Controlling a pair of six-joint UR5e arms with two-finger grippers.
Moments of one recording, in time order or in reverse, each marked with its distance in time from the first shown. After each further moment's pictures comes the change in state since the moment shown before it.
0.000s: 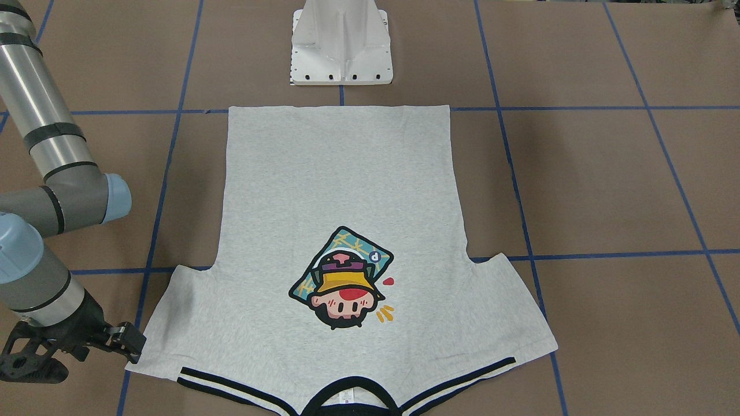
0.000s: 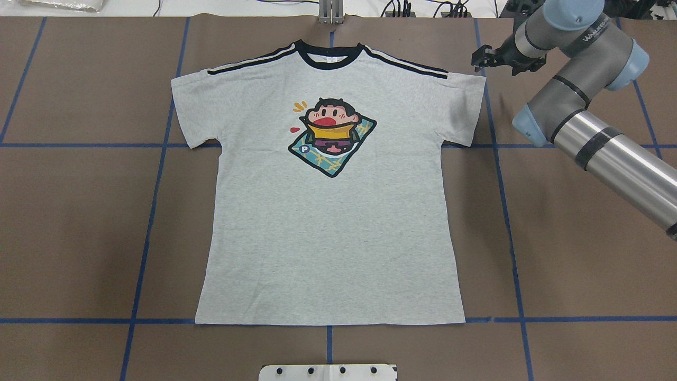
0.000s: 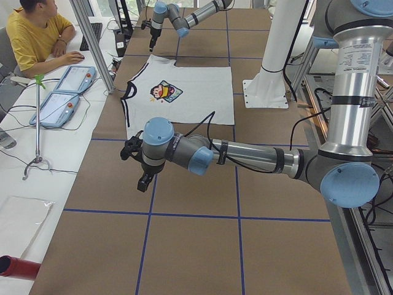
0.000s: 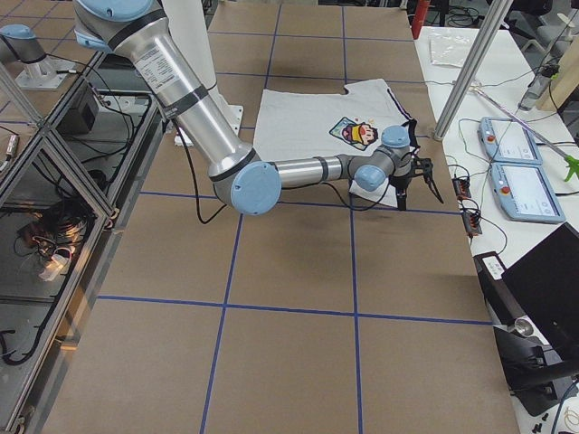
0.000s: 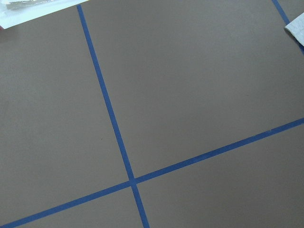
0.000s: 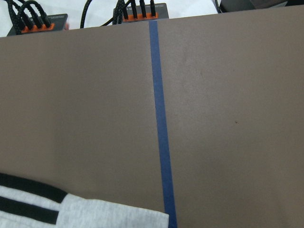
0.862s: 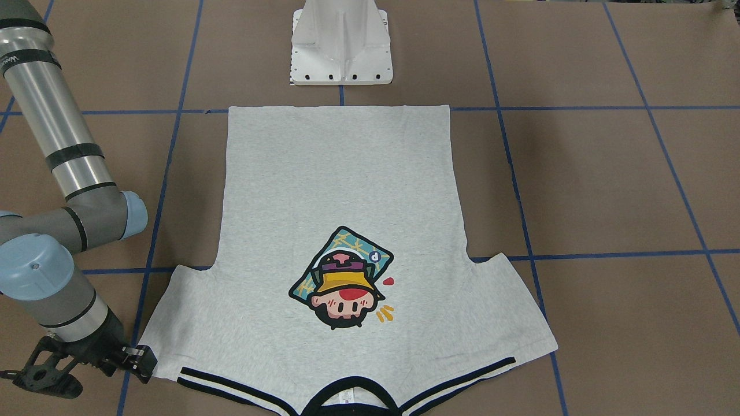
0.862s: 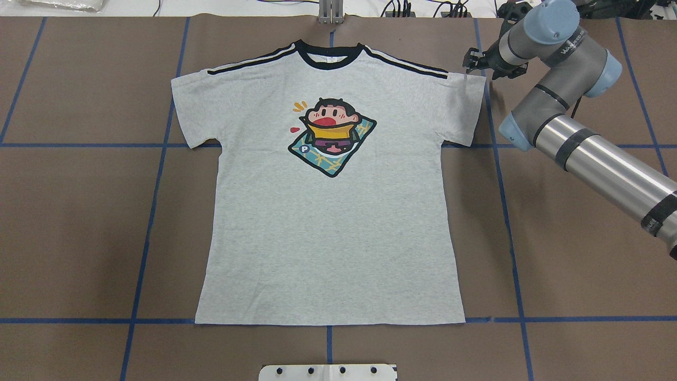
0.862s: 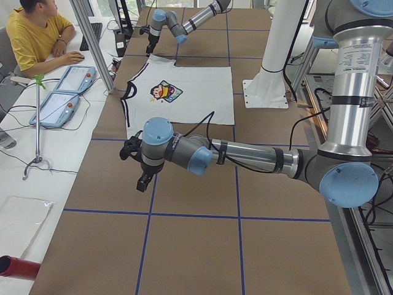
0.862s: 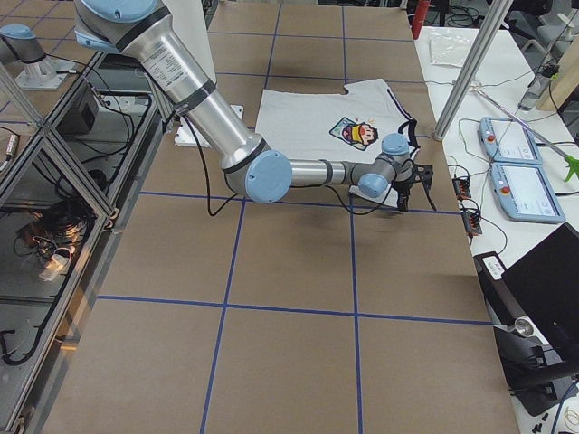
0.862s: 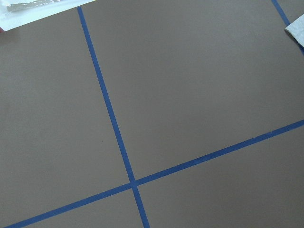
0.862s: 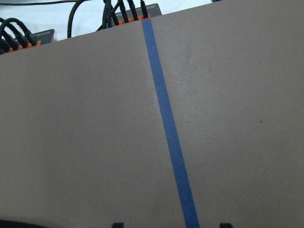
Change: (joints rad) left arm 0.000 -0.005 0.004 -0.001 0.002 0.000; right arm -0.035 0.072 -0.188 0.160 -0.052 0.158
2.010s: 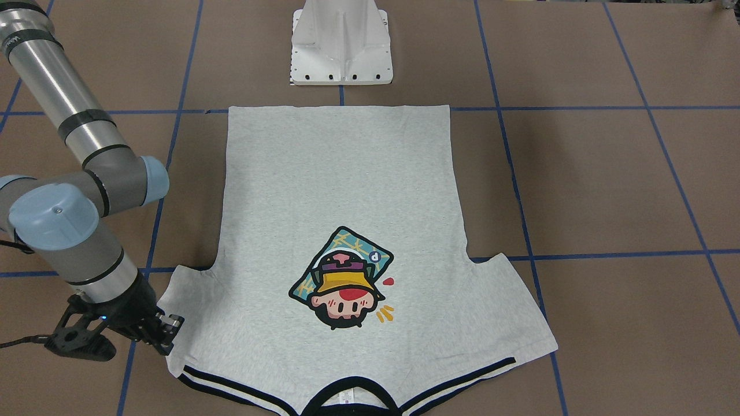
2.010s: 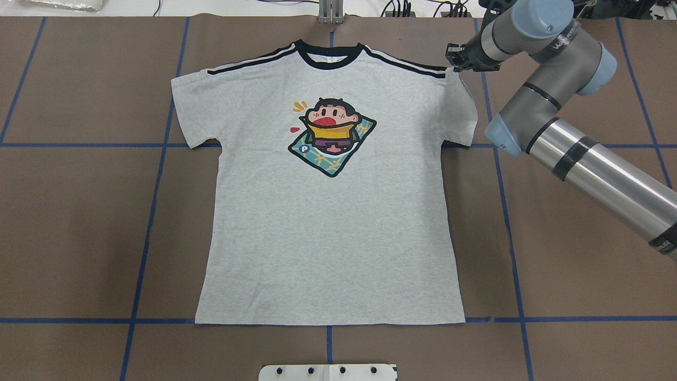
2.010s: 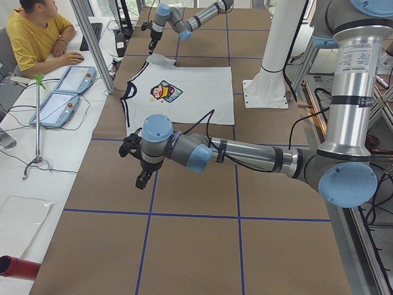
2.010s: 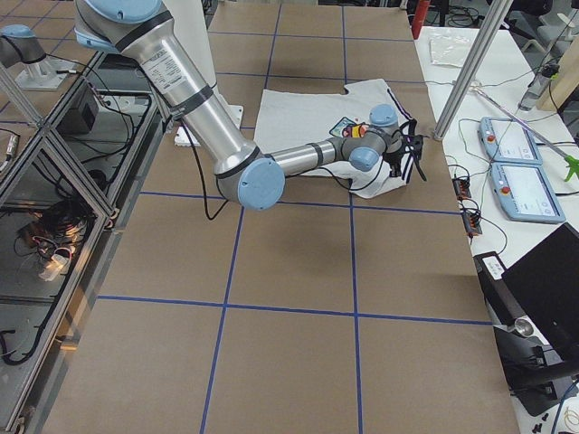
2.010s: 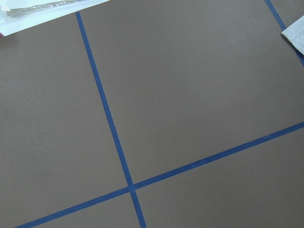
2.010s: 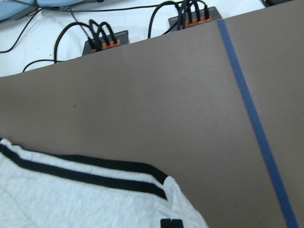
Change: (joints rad) left arm 0.000 -0.005 -0.013 0.003 -0.001 -0.003; right arm -0.054 -0.066 0.361 -0.174 0.010 0.065
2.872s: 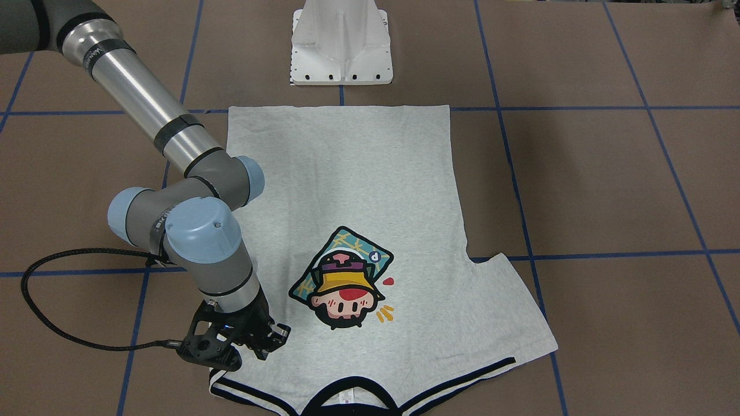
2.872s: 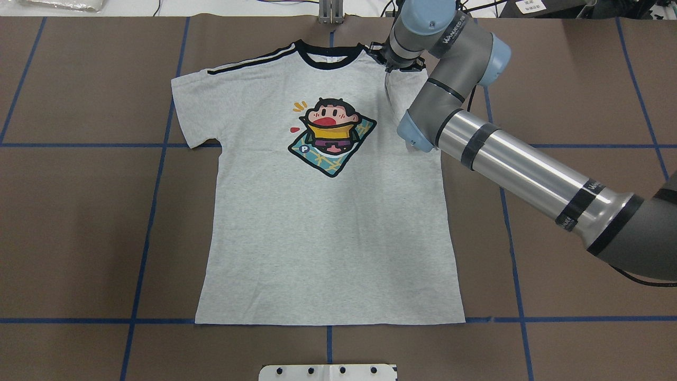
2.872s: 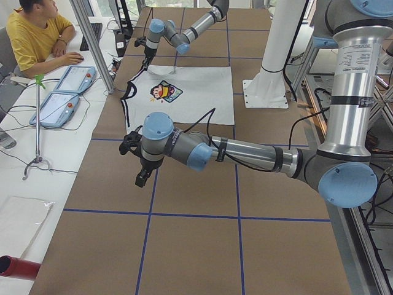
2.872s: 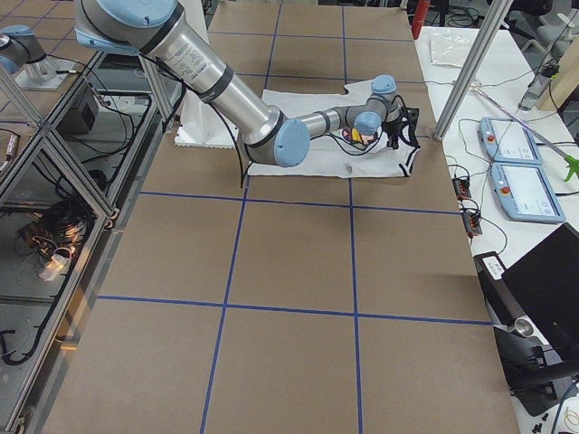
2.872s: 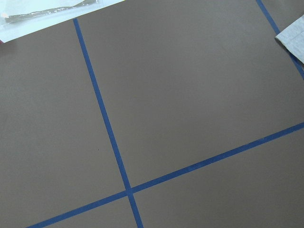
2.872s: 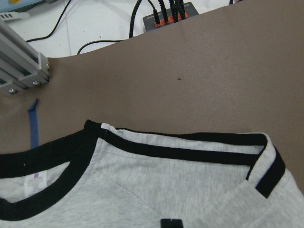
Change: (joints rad) left arm 0.000 0.000 -0.013 0.000 0.000 0.000; right arm -0.103 0.316 -0.334 -0.035 -0.117 0.126
